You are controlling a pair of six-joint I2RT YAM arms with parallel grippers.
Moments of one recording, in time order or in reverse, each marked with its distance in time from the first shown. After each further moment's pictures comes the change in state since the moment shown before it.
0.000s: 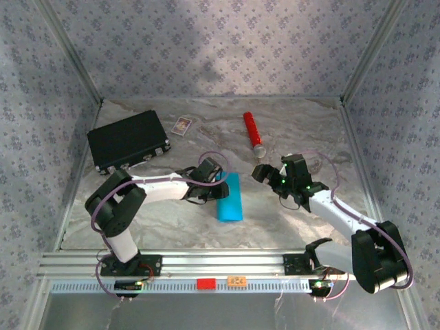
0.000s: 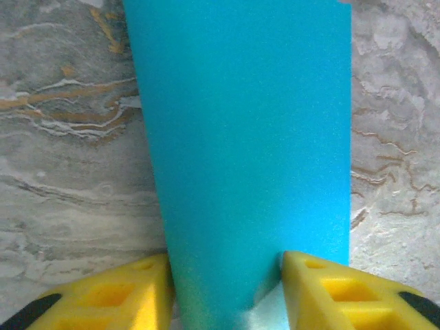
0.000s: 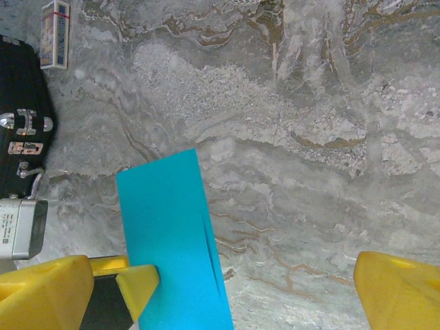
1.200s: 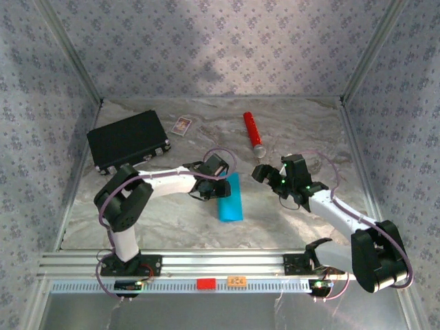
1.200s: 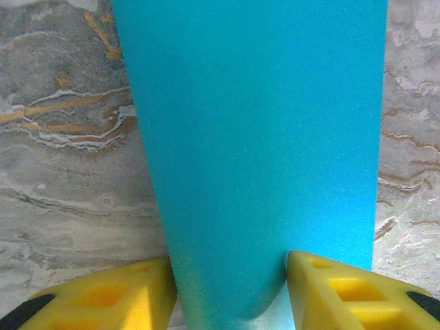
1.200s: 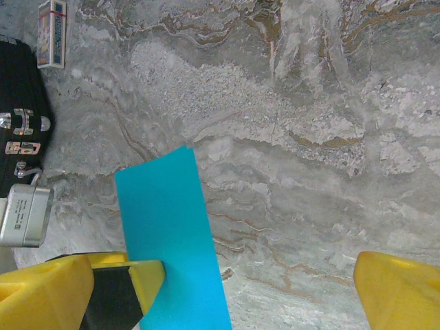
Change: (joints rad) left arm -0.009 0.086 0.147 -0.187 -0.029 0.040; right arm 0.000 0.004 0.000 0.000 0.000 0.000
